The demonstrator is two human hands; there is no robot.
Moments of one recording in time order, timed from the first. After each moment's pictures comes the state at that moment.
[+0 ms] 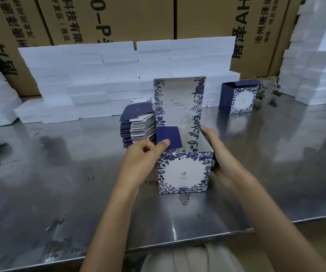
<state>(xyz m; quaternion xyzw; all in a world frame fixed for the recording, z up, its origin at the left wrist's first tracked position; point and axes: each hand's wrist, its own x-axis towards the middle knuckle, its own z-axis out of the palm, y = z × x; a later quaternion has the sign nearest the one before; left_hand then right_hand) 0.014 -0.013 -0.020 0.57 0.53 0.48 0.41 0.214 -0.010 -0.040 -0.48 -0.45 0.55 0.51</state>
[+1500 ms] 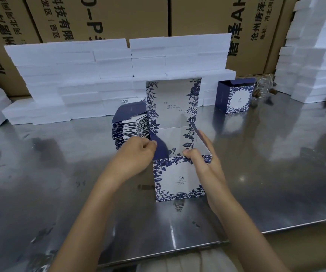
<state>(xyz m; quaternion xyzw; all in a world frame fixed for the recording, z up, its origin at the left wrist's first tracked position) 0.012 0.008 0.005 0.73 0.57 0.28 0.27 0.183 -0.035 -0.056 -0.44 -0.44 0.42 0.66</state>
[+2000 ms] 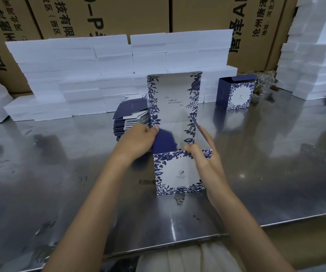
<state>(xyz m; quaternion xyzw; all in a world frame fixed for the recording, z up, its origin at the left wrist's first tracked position) 0.021 0.034 0.009 0.70 0.59 0.29 0.27 0.181 -0.035 -0.056 -0.45 -0.44 0.41 0.66</state>
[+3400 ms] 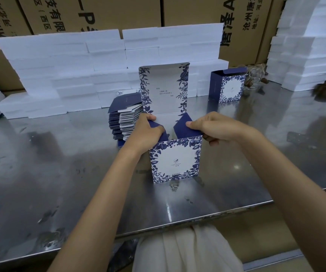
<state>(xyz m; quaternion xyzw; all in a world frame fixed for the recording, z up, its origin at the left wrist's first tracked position) 0.043 0.028 -0.006 0.64 0.54 0.38 0.40 0.252 -0.003 0.014 -0.63 -0.64 0.35 0.28</state>
